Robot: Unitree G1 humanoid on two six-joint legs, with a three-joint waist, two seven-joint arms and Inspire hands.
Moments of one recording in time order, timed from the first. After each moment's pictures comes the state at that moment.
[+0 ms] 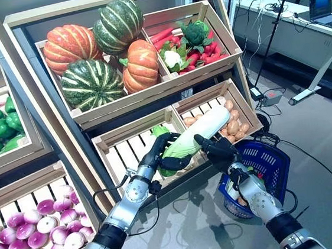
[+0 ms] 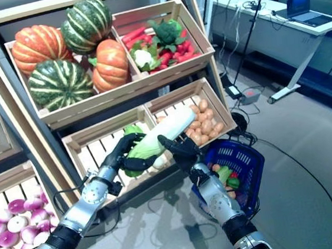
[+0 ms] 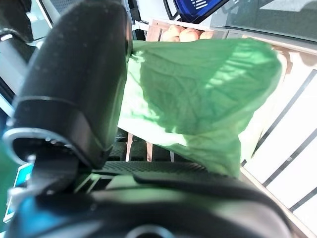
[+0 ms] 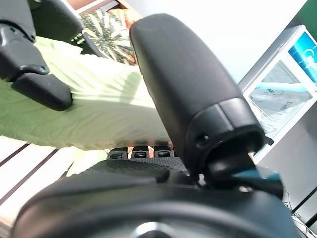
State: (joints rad) left arm -0.27 0.41 -0.43 0.32 -0.01 -0.09 0.10; right arm -0.22 -0.22 0.29 0.38 1.19 -0.04 0.11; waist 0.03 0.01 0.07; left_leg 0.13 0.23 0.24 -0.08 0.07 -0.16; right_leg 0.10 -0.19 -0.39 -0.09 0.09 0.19
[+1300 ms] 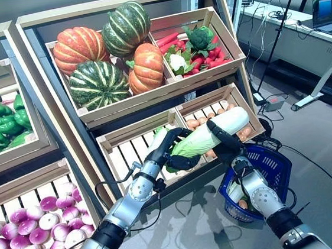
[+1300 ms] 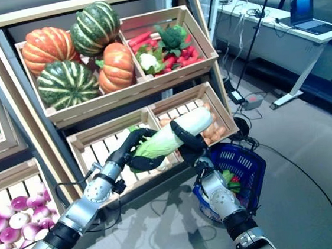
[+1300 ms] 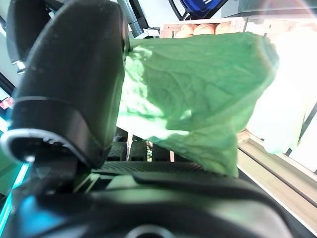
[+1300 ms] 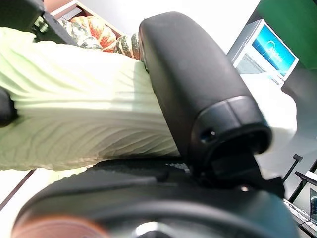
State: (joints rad) left arm -0.30 0.45 -0.50 0.24 0.07 -0.12 0.10; right arm -0.25 -0.23 0.28 0.38 1.34 -0.12 0.08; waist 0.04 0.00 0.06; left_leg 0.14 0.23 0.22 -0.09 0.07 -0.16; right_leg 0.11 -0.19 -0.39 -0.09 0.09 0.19
